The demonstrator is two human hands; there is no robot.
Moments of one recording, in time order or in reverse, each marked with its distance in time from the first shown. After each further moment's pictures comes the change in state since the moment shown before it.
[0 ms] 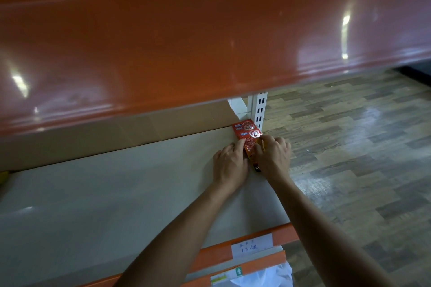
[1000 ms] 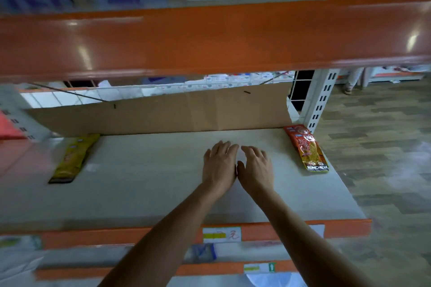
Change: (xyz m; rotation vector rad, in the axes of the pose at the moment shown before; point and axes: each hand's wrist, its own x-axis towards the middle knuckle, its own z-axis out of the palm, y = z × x) left_hand -0.092 -0.100 -0.103 0.220 0.092 -0.101; right_hand -0.124 -0.121 0.051 -0.060 -0.217 -0.399
